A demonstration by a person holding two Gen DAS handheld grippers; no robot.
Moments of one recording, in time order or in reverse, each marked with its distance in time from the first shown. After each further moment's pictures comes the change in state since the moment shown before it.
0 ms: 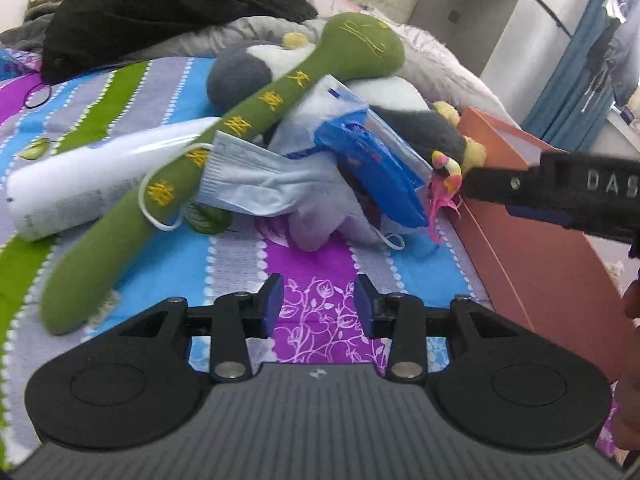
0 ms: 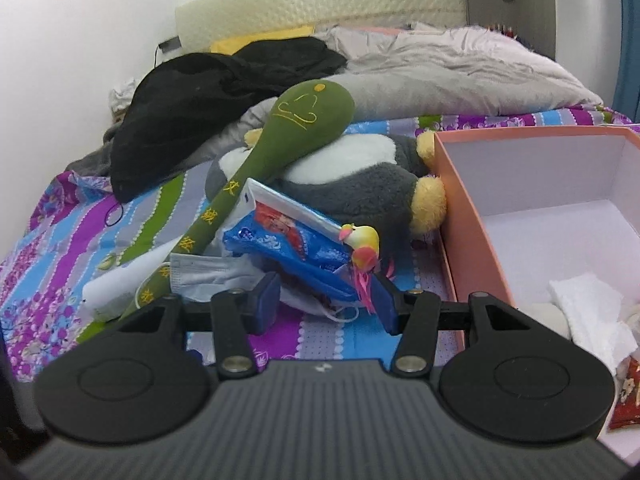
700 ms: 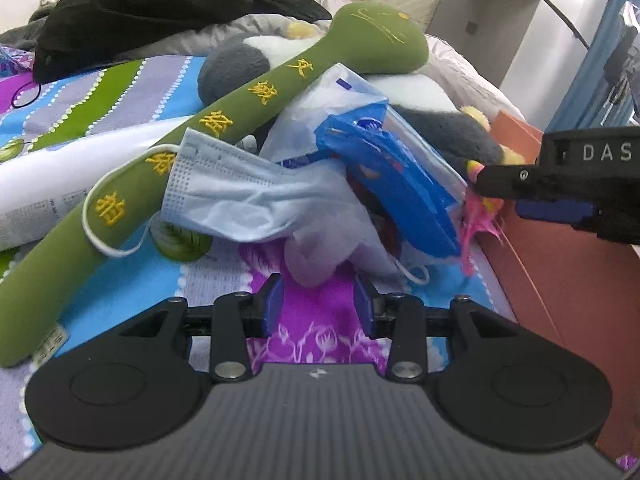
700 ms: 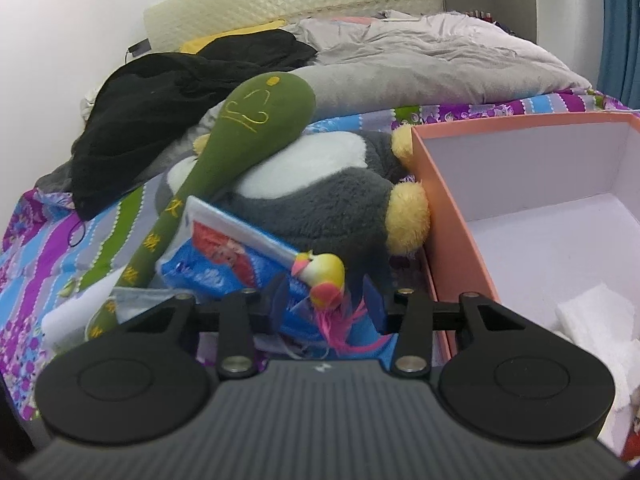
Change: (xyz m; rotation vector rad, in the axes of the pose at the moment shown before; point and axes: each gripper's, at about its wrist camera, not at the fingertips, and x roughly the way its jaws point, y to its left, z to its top) left arm 0.059 -0.008 0.008 -0.020 -0.046 0.051; right arm 0.055 -0.023 0.021 0.060 0.025 -0.044
